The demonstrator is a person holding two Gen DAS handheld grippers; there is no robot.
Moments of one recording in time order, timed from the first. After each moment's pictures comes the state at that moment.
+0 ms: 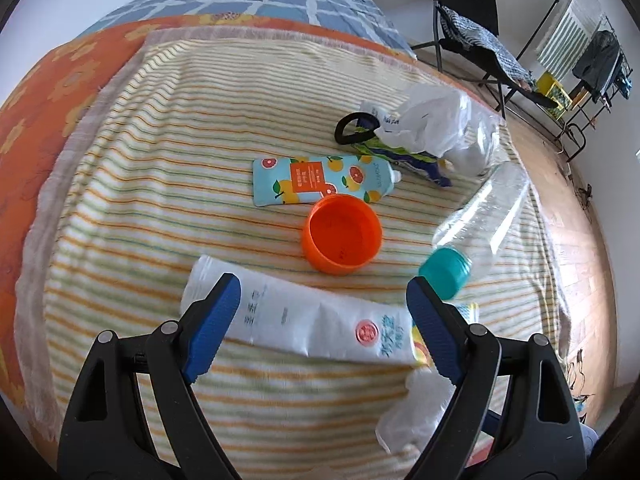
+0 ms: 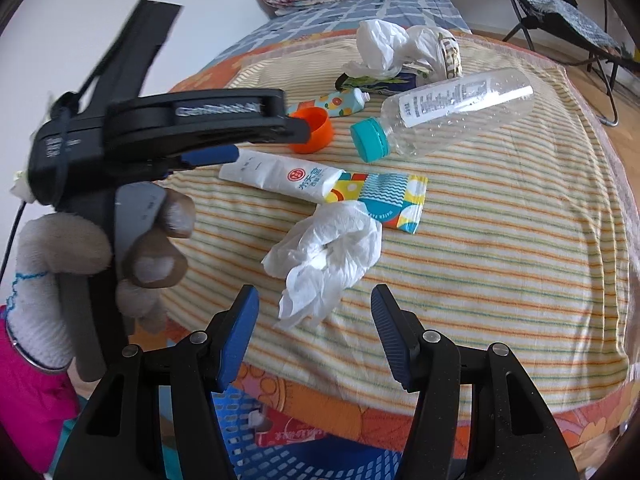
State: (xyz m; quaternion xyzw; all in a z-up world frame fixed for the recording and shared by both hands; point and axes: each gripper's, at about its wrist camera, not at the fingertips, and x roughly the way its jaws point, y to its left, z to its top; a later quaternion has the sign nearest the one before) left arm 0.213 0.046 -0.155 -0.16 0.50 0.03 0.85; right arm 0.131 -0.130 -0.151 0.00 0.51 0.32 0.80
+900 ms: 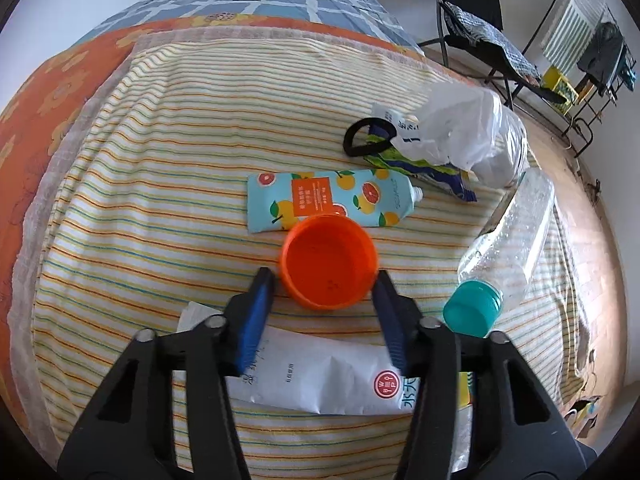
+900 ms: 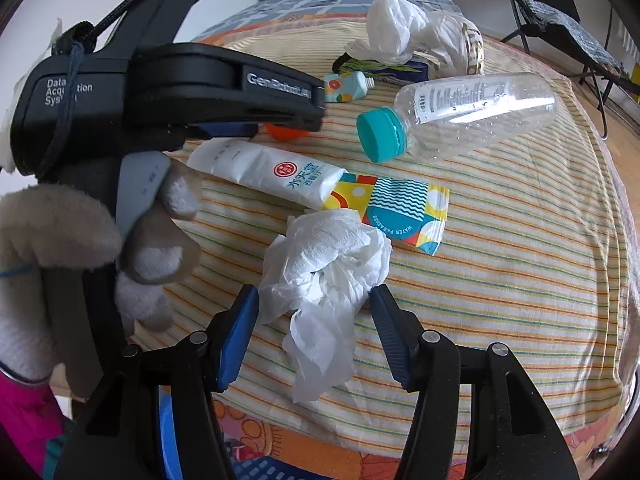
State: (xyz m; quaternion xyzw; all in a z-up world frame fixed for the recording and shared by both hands) left arm 0.237 0.050 -0.170 -0.14 0.50 0.04 0.86; right arm 0.145 -0.083 -0.172 -0.05 0.52 0.28 0.80
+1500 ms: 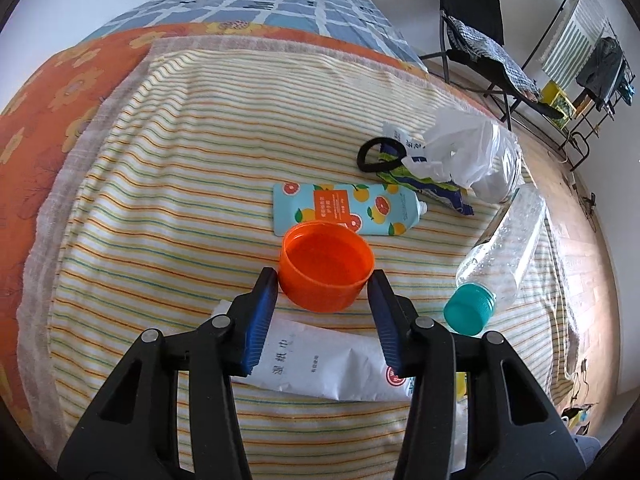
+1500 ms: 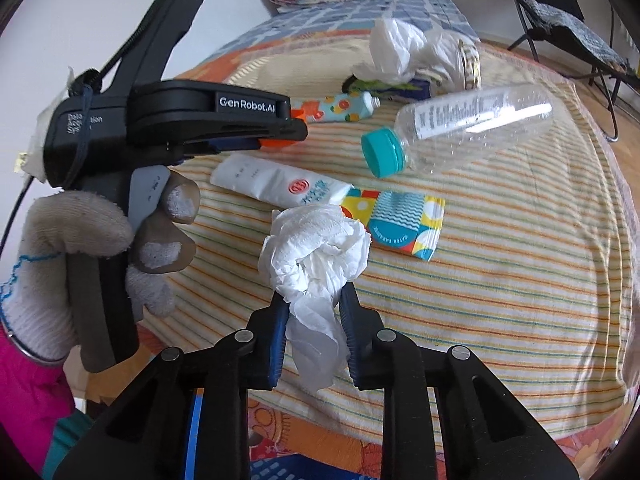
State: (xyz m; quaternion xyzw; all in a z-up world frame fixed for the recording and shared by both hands) left arm 0.225 0.067 -0.156 -0.16 0.48 0.04 0.86; right arm 0.150 -0.115 -0.155 -0.02 0.50 0.32 0.81
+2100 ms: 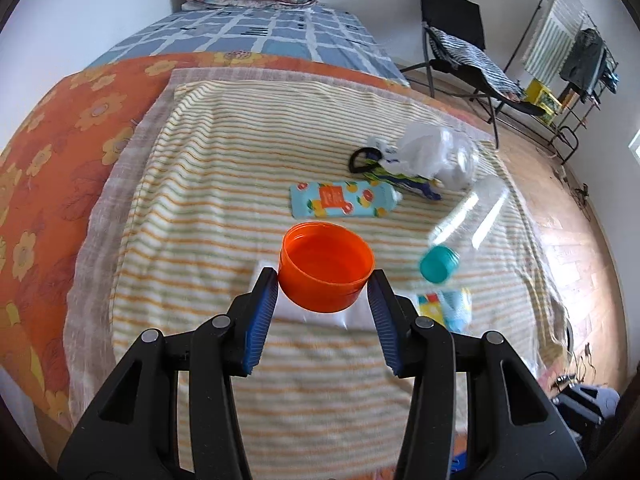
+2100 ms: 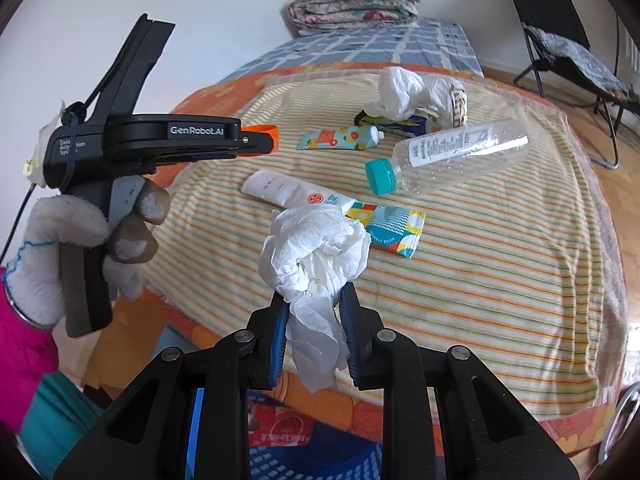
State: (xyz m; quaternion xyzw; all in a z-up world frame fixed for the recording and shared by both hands) left arm 0.162 0.068 -0.110 -0.13 0.46 0.02 0.88; right arm 0.101 -0.149 -0.120 -0.03 0.45 0.35 0.82
